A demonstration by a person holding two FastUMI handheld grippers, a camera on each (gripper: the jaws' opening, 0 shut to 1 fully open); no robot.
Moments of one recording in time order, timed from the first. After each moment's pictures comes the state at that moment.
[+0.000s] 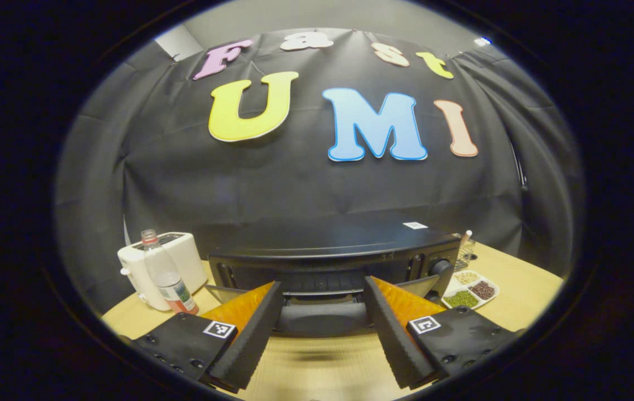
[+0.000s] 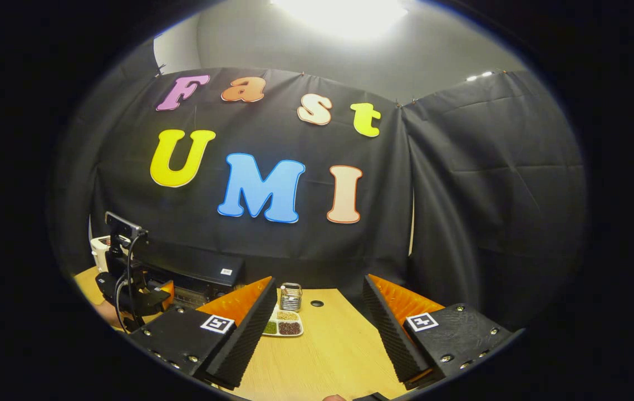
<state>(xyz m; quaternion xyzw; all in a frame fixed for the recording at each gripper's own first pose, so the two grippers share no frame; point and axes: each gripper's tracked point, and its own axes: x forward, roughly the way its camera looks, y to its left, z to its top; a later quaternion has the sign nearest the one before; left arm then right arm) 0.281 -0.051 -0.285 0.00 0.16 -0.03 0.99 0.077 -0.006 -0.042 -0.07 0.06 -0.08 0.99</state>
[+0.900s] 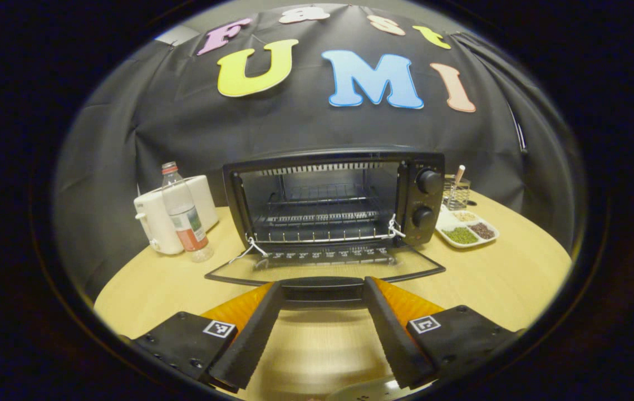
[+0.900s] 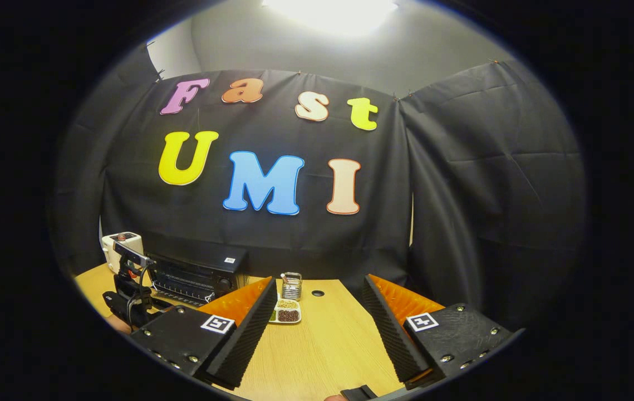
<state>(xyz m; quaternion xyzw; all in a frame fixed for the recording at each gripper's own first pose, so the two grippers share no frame) 0.180 -0.058 -0.373 0.02 0.28 -0.01 0.96 0.034 -0.041 -0.053 -0.06 0.07 -0.06 0.99</state>
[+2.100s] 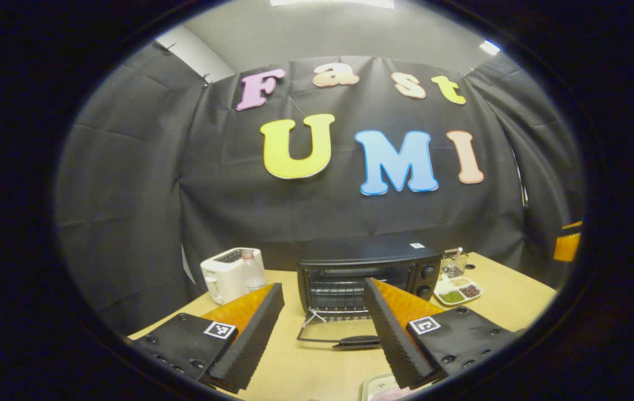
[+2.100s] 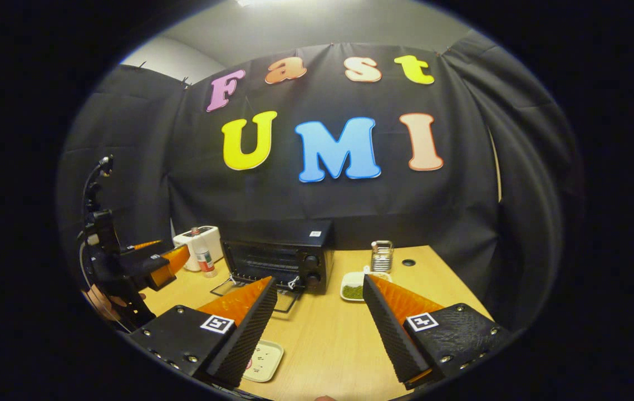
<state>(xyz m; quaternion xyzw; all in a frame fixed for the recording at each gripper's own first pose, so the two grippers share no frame) 0.114 0.039 -0.140 0.01 0.10 0.05 0.99 0.060 0.081 -0.140 0.04 0.18 0.16 0.97</state>
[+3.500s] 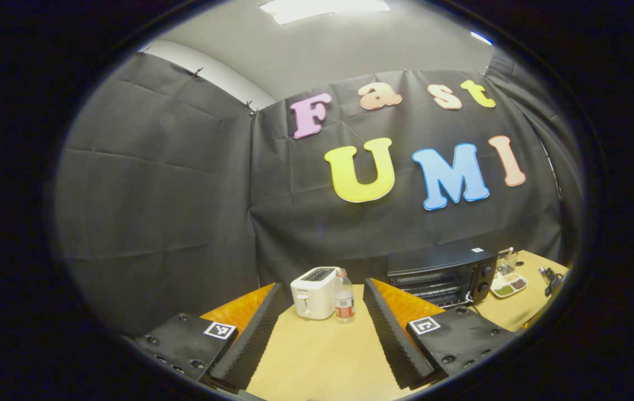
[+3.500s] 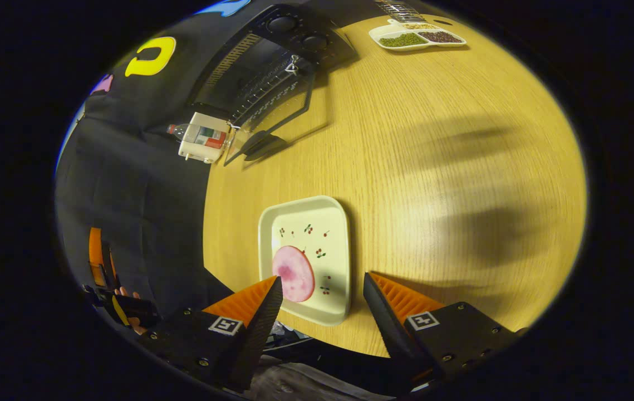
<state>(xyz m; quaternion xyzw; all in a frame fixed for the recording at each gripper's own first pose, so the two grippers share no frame) 0.022 0.154 -0.094 0.07 0.07 0.18 0.98 -0.029 0.174 -0.362 0.25 0.66 0.24 0.67</state>
